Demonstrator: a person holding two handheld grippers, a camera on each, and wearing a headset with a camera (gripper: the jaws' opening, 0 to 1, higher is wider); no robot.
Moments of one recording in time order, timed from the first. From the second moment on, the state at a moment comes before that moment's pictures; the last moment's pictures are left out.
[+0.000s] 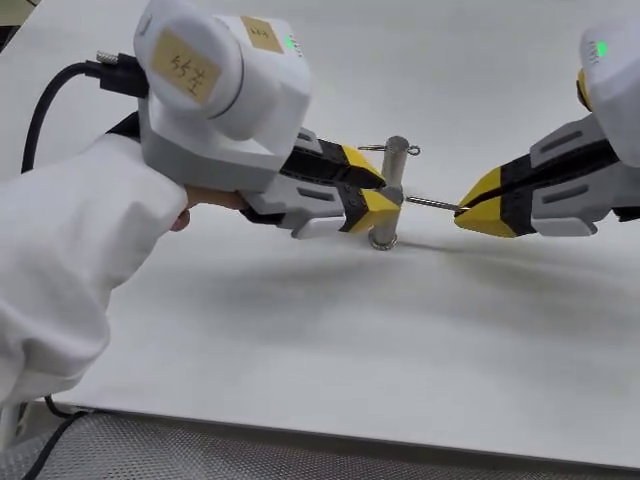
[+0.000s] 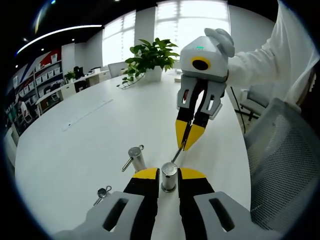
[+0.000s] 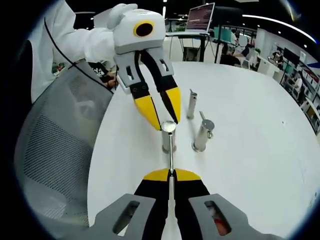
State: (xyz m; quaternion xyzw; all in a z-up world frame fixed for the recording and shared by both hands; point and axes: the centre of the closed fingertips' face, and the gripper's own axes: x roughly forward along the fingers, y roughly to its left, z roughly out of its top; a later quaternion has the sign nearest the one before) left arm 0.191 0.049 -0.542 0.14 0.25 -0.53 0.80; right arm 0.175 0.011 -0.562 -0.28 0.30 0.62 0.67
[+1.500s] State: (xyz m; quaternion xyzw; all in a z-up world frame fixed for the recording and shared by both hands) left arm 0.182 0.046 -0.541 0.14 0.26 -0.54 0.79; right arm 0.178 0.045 -0.557 -0.32 0.26 0.65 0.63
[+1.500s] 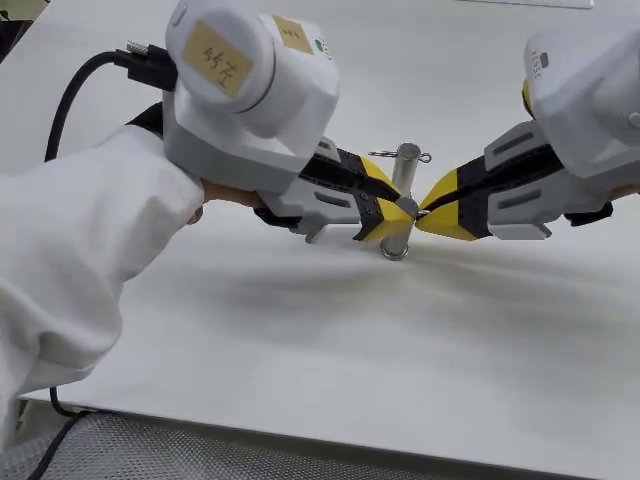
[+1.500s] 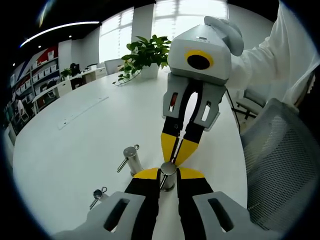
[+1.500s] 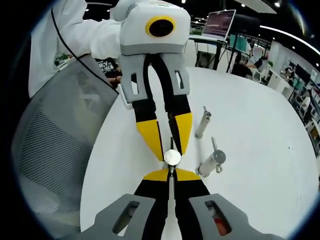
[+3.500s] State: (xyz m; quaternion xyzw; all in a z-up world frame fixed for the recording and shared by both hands) left arm 0.137 0.090 -0.526 0.03 0.25 -0.50 0.83; right arm 0.172 0.066 -0.561 -0.29 0.28 0.63 0.67
